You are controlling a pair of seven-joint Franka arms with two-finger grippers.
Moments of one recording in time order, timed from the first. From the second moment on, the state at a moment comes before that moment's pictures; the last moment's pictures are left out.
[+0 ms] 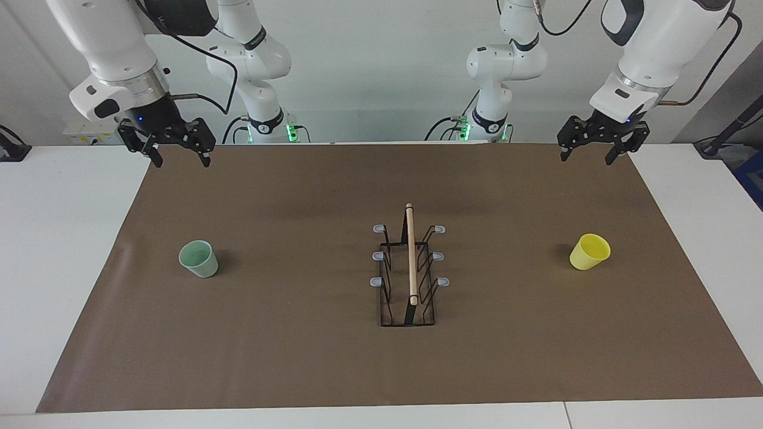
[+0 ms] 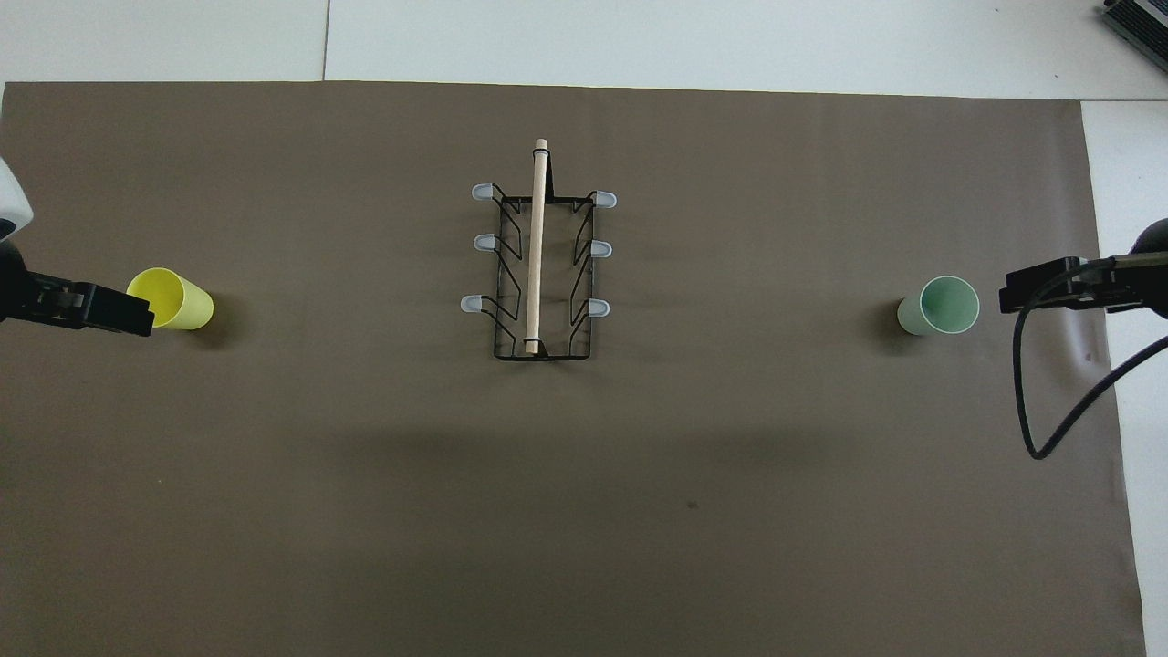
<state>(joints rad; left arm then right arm) -0.04 -0.05 -0.03 -1.65 0.01 1.58 0.14 0.06 -0.03 -0.06 -1.60 -0.01 1.59 0.01</state>
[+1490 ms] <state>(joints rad) -0.02 -0.03 0.04 -1.63 -0.01 1.57 0.13 0.06 0.21 -0.06 -1.61 -0.10 1.67 0.01</state>
